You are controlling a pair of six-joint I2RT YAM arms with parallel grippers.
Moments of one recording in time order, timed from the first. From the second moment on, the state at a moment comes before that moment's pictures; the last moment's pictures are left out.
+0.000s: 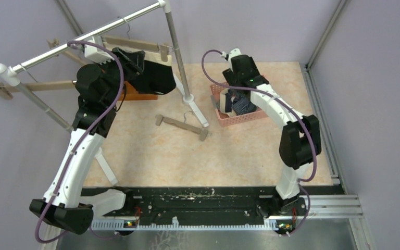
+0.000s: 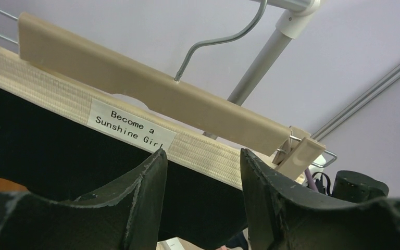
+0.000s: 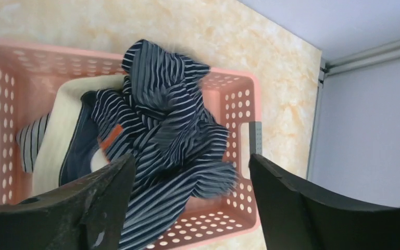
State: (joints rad) left arm -0.29 1.13 1.35 -0.07 -0.11 -0.48; right arm 0.42 1.78 1.56 -0.34 0.46 -0.29
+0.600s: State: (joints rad) left arm -0.33 1.10 1.35 -0.07 -0.20 -0.48; right arm 0.43 1.53 1.94 -0.31 -0.03 -0.10
